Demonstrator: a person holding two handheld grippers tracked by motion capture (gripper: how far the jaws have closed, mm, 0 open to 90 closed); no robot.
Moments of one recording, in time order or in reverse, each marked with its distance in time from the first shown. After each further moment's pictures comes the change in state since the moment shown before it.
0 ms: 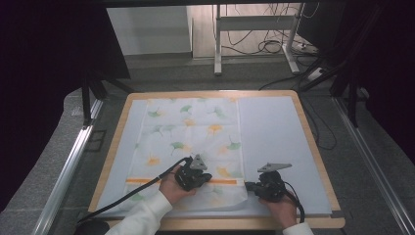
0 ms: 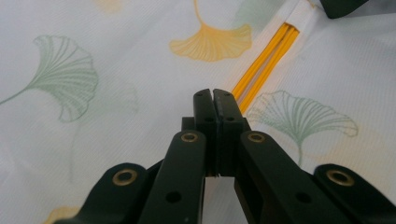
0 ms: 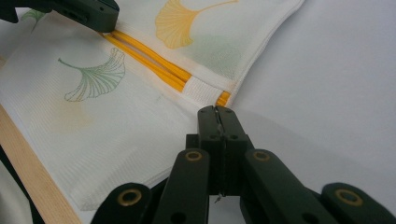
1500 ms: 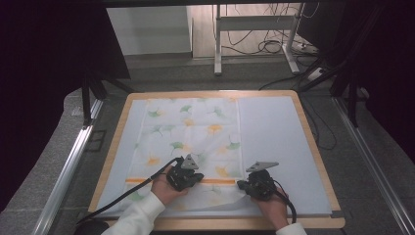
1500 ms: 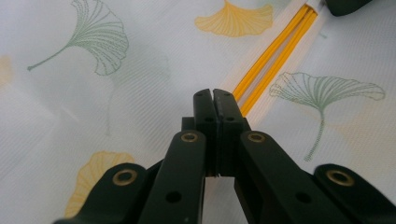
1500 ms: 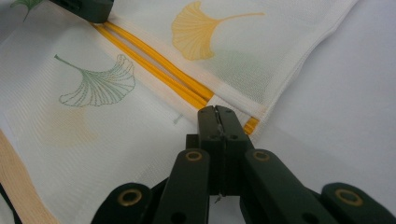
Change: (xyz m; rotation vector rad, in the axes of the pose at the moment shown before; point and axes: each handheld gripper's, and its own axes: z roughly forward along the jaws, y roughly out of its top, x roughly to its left) left arm 0.010 -0.014 -0.014 0.015 0.032 -0.026; right arm 0.020 0.014 0.016 0.024 -0.037 -0.070
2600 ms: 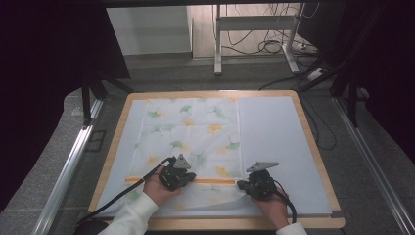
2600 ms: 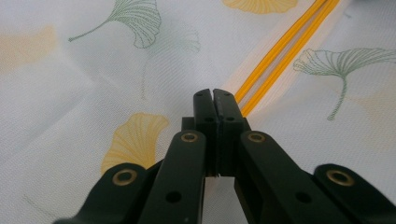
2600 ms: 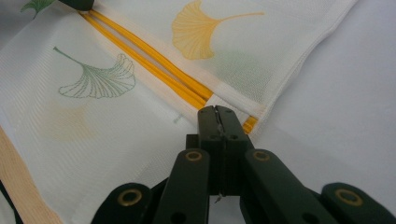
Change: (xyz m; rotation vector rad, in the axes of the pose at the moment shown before) left arm 0.010 -0.011 -0.014 0.025 0.039 -0.023; right arm -0.001 0.000 0.000 -0.004 0.006 -0.002
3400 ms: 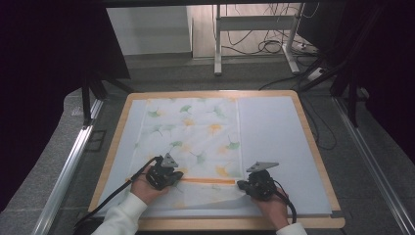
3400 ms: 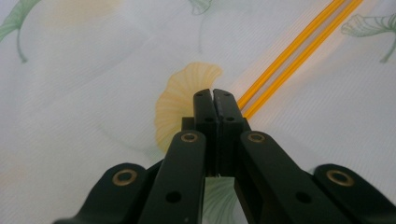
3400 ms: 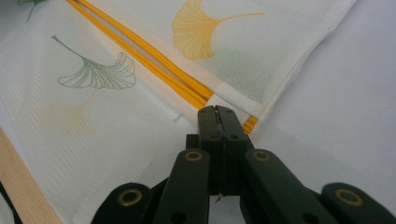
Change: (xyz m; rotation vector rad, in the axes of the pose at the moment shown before) left arm 0.022 -0.022 -0.021 0.028 0.060 -0.043; right arm 0.000 0.000 0.000 -0.001 -0.004 -0.004
